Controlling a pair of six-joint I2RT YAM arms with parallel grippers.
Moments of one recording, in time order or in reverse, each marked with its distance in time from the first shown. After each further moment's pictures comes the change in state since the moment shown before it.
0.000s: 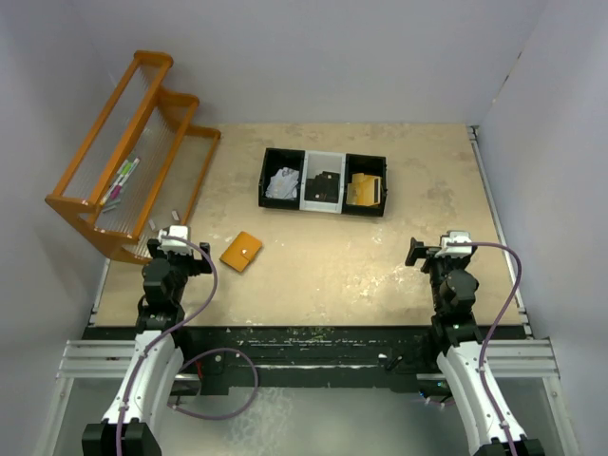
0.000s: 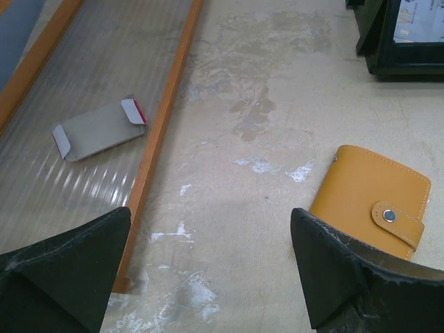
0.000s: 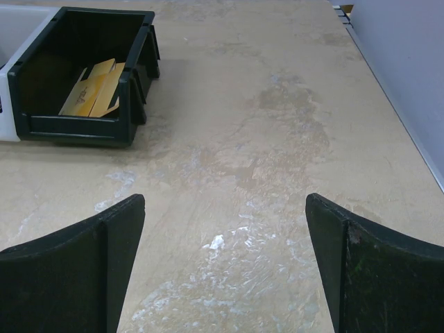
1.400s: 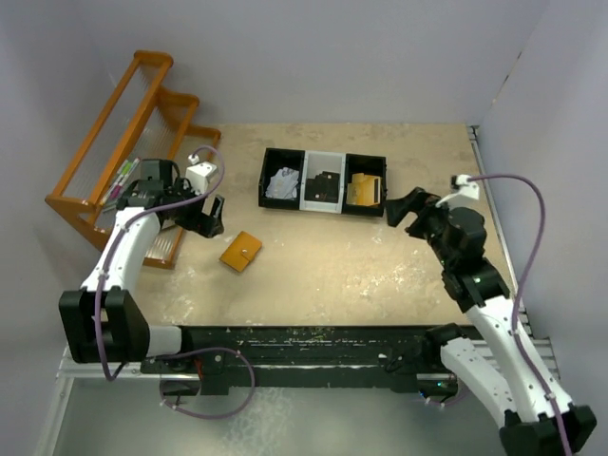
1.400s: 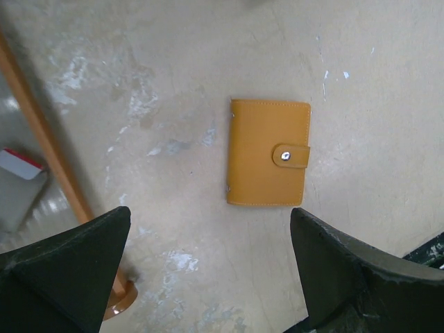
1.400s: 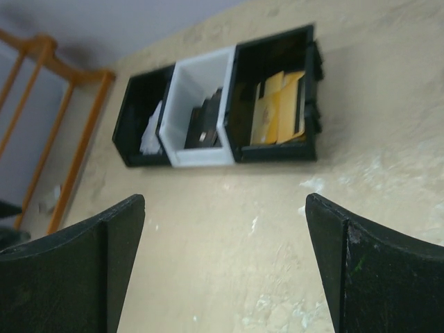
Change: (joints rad) left arm -0.001 0.813 1.014 -0.928 0.383 0.314; right arm 0.144 0.359 0.694 -0.478 -0.079 0.557
